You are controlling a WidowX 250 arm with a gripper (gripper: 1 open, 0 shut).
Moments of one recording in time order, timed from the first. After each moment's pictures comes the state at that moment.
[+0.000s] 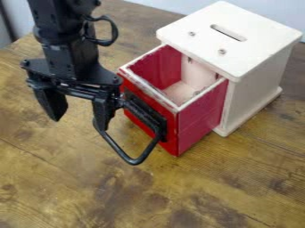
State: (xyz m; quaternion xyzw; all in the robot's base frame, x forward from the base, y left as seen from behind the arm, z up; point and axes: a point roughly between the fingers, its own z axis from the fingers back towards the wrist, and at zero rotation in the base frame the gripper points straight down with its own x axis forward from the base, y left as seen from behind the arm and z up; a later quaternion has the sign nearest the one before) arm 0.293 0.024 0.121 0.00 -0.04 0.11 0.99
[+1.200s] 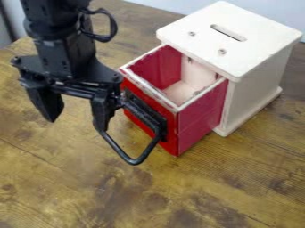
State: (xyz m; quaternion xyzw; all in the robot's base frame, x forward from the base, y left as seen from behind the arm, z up) arm 0.279 0.016 0.133 0.01 -0.05 0.12 0.99
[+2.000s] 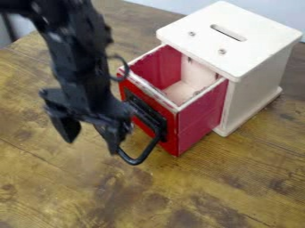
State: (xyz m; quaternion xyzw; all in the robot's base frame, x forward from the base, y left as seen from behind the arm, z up) arm 0.296 0.008 0.076 0.00 -0.05 0.08 1.00
